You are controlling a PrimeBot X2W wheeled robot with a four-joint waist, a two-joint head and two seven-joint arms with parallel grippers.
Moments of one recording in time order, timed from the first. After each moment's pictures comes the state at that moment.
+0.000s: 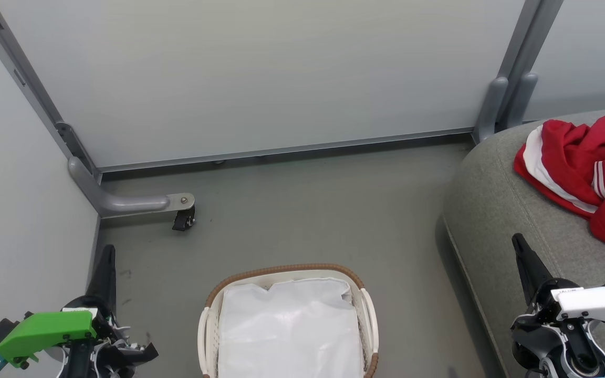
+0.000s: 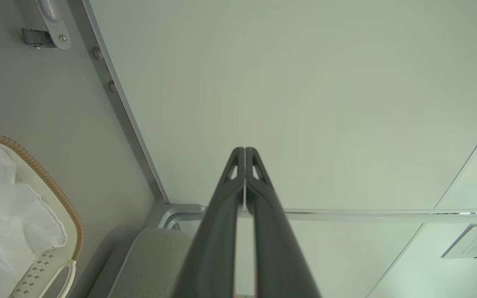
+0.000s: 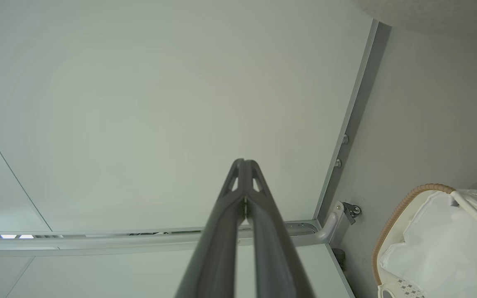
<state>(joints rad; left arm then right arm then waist) -0.10 0.05 0.11 0.25 -1.61 -0.13 0.11 -0.11 -0.05 -0.11 0.25 1.61 0.13 0.11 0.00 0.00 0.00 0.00</state>
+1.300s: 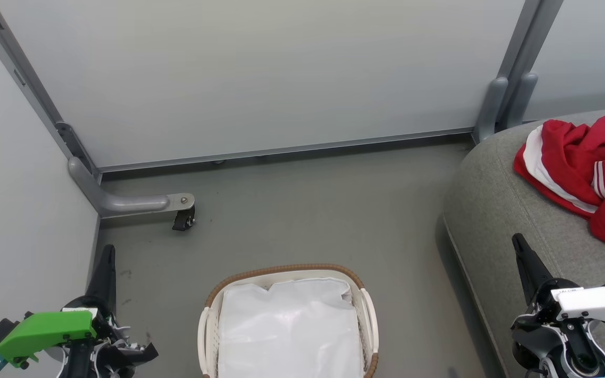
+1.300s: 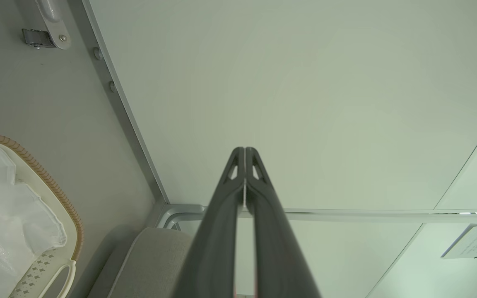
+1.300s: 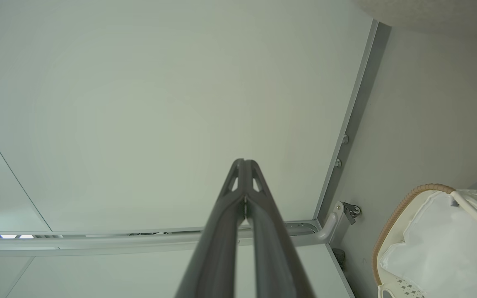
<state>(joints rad) -0.10 0.05 0.11 0.25 -1.61 -0.13 0.11 -0.11 -0.05 -0.11 0.25 1.61 0.13 0.11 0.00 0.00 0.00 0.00</state>
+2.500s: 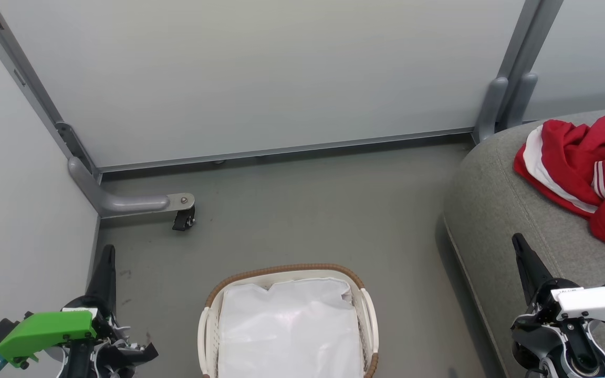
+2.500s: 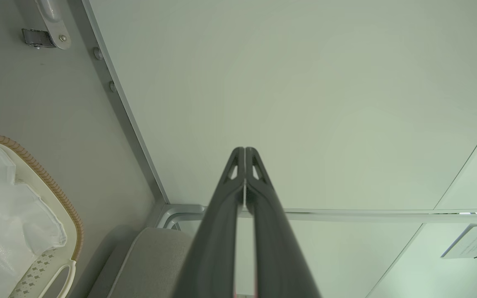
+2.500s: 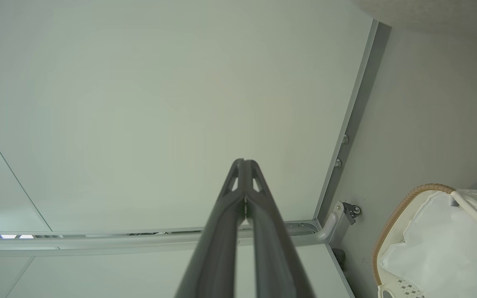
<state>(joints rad) -0.10 0.05 0.11 0.25 -1.61 -0.13 0.11 -0.11 -0.05 -0.11 0.25 1.61 0.13 0.11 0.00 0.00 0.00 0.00</state>
